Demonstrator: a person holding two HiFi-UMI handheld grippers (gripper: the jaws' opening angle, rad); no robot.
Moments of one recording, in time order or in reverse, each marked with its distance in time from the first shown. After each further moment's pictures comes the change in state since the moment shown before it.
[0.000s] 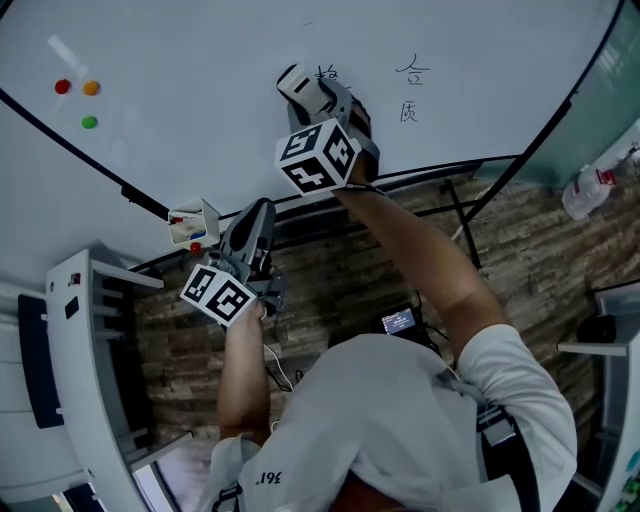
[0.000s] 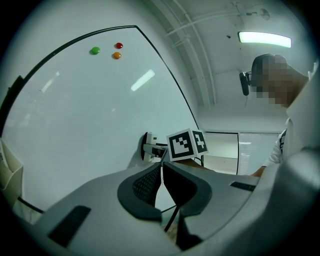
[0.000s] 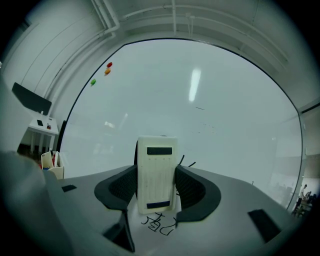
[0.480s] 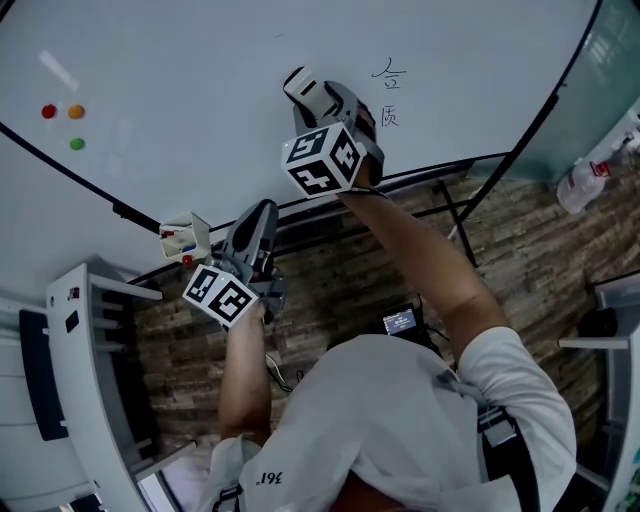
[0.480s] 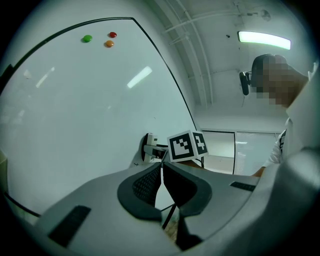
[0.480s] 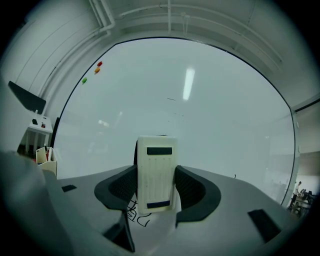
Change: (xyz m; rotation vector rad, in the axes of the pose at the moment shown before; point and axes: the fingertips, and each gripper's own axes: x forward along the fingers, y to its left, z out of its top) left arm 0.035 -0.021 -0.014 -0.002 0.020 -0.044; right arm -0.008 -0.049 -0.025 0.016 0.017 -0.052
